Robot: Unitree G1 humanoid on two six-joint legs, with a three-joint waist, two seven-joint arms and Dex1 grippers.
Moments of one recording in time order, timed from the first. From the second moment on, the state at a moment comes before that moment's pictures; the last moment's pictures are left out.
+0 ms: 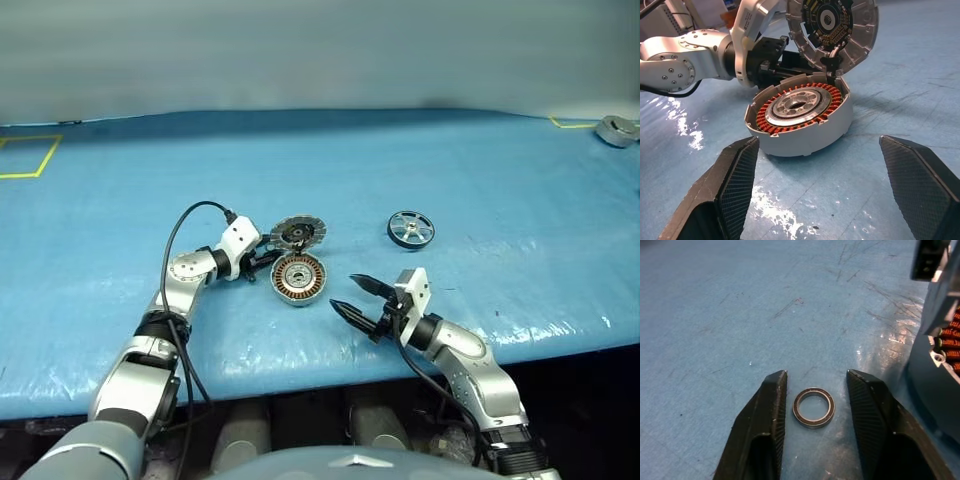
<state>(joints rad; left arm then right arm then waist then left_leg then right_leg) -0.54 0.36 -0.13 0.79 -0.02 -0.24 -0.83 0.06 -0.27 0.08 -0.08 0.36 0.17 0.84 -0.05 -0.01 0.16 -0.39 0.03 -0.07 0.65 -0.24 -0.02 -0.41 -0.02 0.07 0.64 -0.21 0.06</state>
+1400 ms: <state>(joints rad) -0.32 0.51 -0.15 0.11 -0.24 0.19 -1.09 0.00 -0.29 0.08 0.01 0.34 0.13 0.82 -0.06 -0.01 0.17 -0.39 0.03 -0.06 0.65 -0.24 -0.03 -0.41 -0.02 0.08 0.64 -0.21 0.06</state>
